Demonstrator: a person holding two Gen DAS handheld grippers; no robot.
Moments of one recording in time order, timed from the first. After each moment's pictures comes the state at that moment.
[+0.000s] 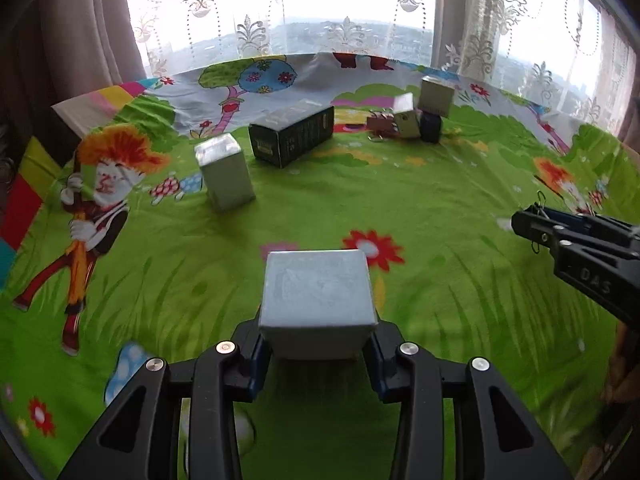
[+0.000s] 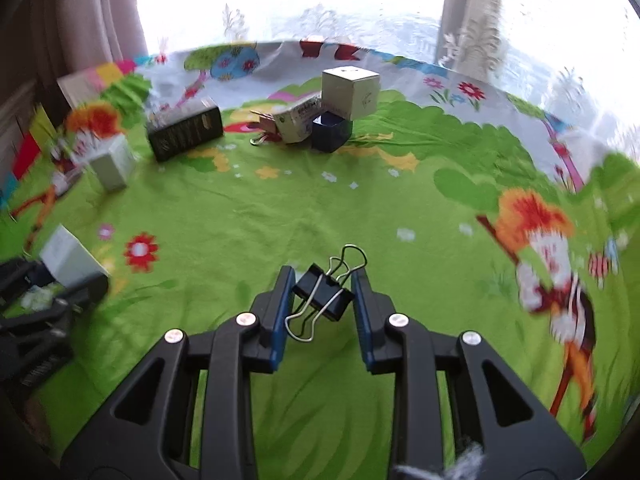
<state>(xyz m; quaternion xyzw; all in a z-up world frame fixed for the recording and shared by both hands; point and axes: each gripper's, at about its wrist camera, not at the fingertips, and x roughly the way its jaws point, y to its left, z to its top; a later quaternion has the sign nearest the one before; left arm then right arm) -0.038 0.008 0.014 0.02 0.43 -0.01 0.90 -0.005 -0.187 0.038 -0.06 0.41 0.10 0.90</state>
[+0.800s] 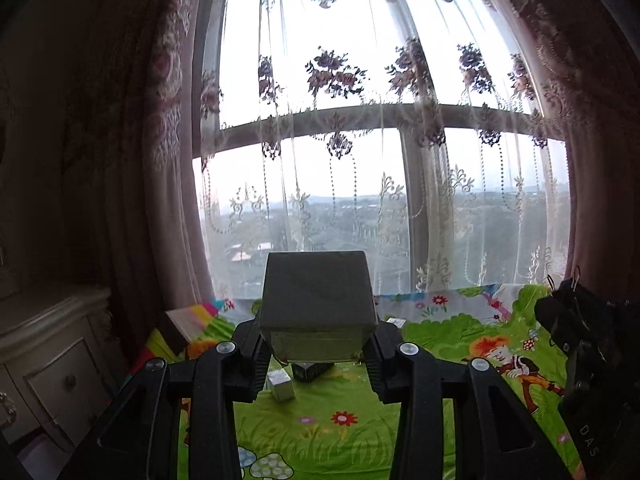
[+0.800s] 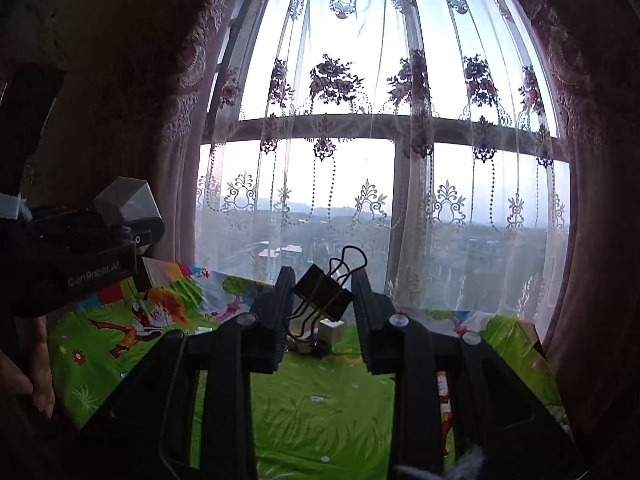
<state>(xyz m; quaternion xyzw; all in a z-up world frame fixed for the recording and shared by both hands) -0.212 -0.021 0.205 0.05 0.06 0.02 1.00 -0.247 -0.181 0.189 -0.07 -0.02 0.08 0.99</state>
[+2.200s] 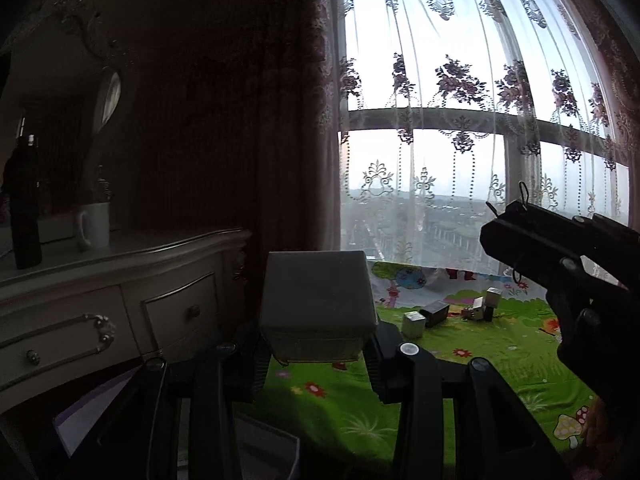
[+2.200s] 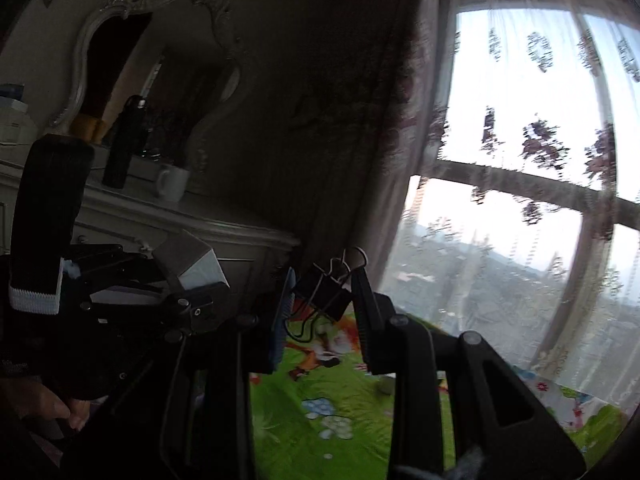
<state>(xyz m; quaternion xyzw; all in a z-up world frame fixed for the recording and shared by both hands) -0.351 0.148 0.152 -0.02 0.08 0.18 0.98 -0.325 -0.005 0.183 -0.17 -0.04 0.39 0.90</state>
